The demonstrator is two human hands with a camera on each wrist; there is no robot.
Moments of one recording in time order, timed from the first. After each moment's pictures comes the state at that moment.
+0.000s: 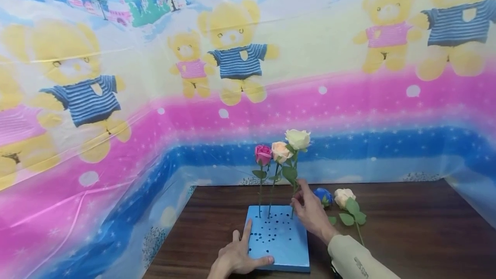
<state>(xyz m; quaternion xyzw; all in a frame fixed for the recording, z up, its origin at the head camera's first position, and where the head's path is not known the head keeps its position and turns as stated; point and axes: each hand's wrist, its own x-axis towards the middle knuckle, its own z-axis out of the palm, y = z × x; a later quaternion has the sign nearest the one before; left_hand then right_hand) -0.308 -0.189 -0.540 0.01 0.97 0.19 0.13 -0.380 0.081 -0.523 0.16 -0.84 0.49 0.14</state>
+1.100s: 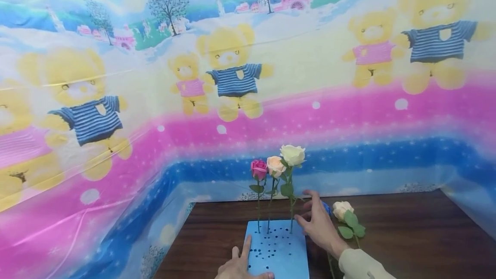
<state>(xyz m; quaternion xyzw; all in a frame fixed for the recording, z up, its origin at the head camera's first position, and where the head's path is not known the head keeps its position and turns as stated) -0.315 -0.185 -0.553 -0.03 0.98 0.18 0.11 -0.373 0.105 -0.516 0.10 -0.80 0.58 0.08</state>
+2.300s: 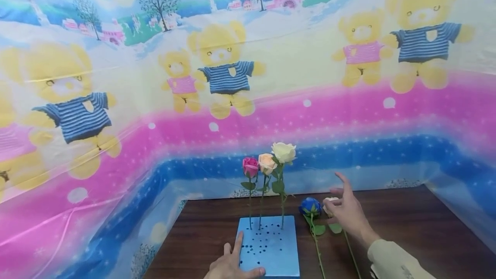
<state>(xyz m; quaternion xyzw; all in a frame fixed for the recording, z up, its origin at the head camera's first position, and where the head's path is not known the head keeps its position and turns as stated) -0.309 -0.186 -0.546 -0.01 0.97 0.19 0.12 -0.355 0.209 -0.497 0.11 -0.80 0.57 0.13</state>
